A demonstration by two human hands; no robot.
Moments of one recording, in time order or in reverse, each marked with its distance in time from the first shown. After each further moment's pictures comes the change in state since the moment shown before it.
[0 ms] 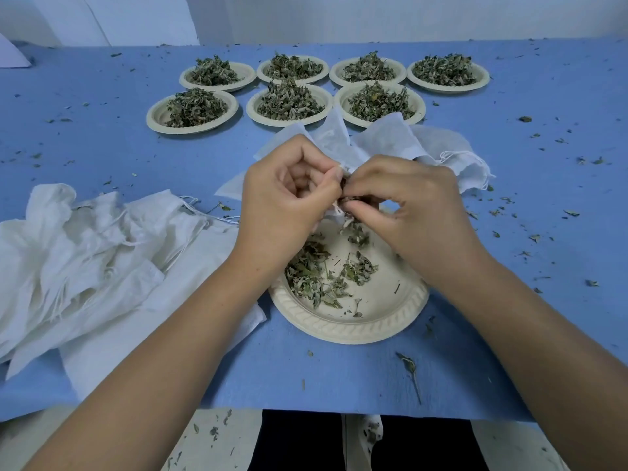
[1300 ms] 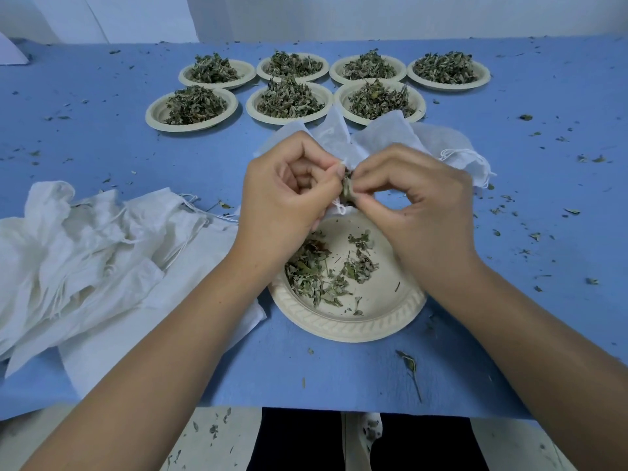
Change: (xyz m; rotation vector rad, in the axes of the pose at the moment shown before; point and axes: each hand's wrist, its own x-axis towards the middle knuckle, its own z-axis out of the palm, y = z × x) left_hand 0.001 -0.001 -0.001 -0.057 -0.004 -0.009; right_hand -0.004 -0.004 0.008 0.112 0.213 0.025
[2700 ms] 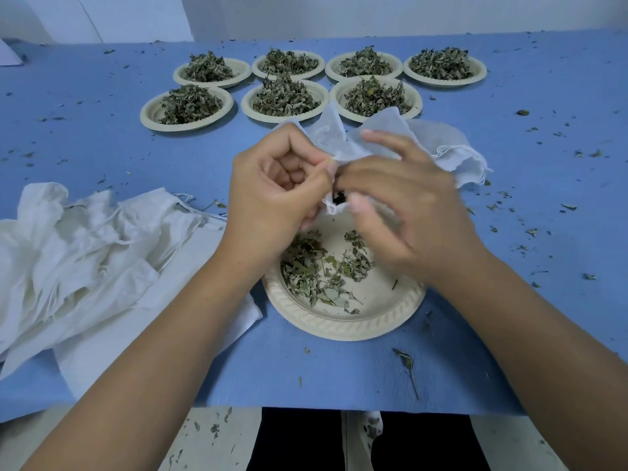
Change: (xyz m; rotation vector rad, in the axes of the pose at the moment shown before) left_hand -0.001 0.007 -0.001 -0.048 -0.017 0.024; right_hand 0.005 -0.004 -0.009 -0.267 -0.205 -0.243
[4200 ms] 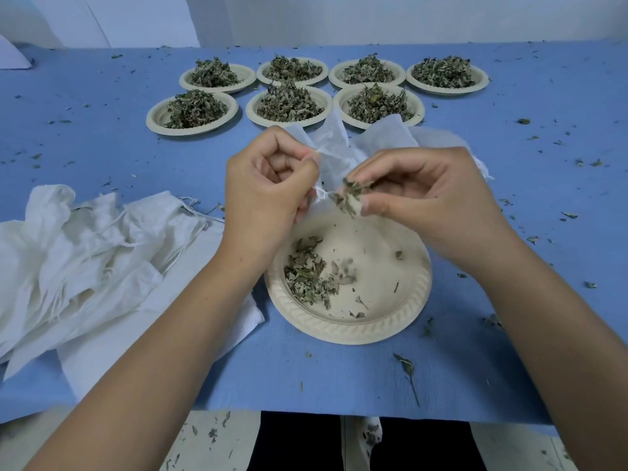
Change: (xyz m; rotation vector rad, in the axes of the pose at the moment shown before) left_hand 0.007 -0.003 -0.003 0.011 0.158 -0.117; right_hand 0.009 0.002 -0.020 0.957 -0.079 0.585
